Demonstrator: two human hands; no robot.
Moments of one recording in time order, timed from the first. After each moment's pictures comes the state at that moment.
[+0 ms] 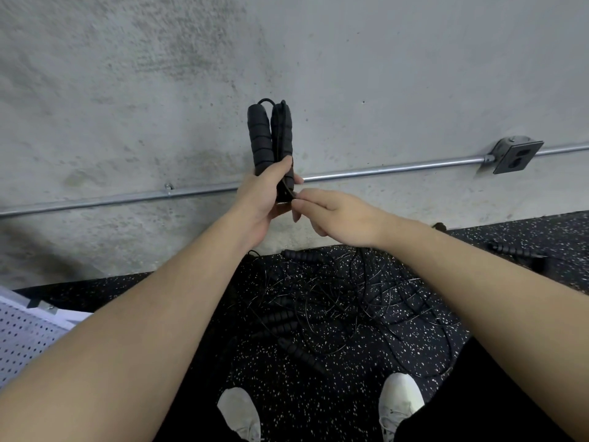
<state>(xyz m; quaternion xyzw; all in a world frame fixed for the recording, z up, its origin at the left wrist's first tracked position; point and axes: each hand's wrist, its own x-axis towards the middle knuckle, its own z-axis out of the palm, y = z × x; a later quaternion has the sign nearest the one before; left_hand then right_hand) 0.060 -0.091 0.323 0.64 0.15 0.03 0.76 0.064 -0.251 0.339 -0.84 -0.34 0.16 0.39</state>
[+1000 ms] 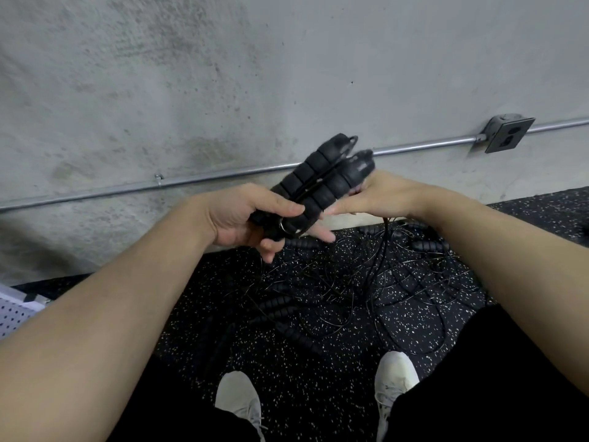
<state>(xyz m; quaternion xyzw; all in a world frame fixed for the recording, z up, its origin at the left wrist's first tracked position) 0.018 -0.071 0.343 0.65 -0.10 -0.40 0.64 0.101 -0.318 0.326 -0.83 -0.33 0.24 0.38</state>
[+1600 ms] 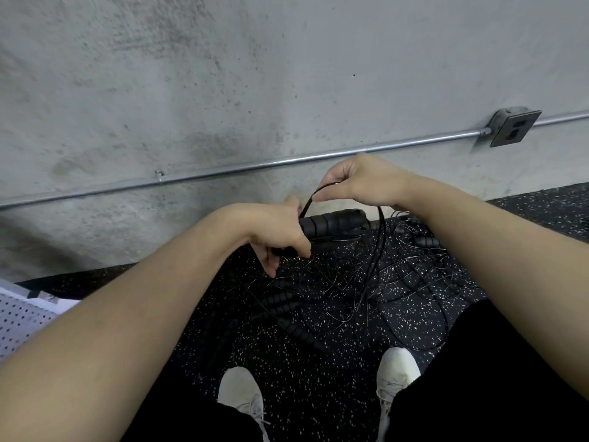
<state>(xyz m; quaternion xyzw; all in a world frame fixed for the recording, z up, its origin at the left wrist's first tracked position) 0.025 -0.113 0.324 0.88 0.05 -0.32 0.34 0.103 -0.295 0.327 -0.87 -0.26 0.18 0.38</state>
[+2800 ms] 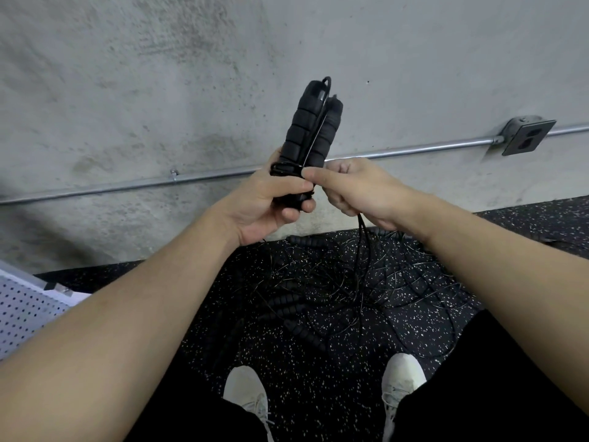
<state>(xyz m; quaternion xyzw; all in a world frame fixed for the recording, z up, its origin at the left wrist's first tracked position) 0.012 -0.089 0.338 0.55 -0.02 -0.14 0.82 0.059 -0.262 0.344 -0.75 -0.22 0.21 0.59</state>
